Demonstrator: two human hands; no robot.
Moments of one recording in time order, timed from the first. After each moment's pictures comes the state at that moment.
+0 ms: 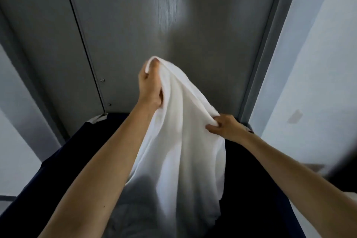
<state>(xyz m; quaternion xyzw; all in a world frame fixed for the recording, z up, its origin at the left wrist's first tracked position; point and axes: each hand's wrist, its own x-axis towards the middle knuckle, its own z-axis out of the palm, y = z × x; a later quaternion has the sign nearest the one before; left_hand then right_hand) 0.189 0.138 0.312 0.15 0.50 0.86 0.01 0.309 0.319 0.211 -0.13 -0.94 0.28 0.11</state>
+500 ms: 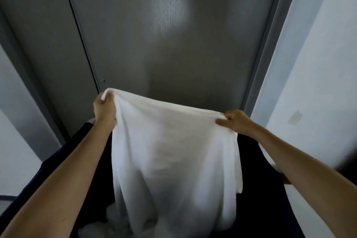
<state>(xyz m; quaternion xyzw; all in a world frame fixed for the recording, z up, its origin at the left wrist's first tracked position) 0.110 0.054 0.237 -0.01 0.69 0.72 -0.10 0.310 0.350 0.223 -0.21 -0.92 0.31 0.09</state>
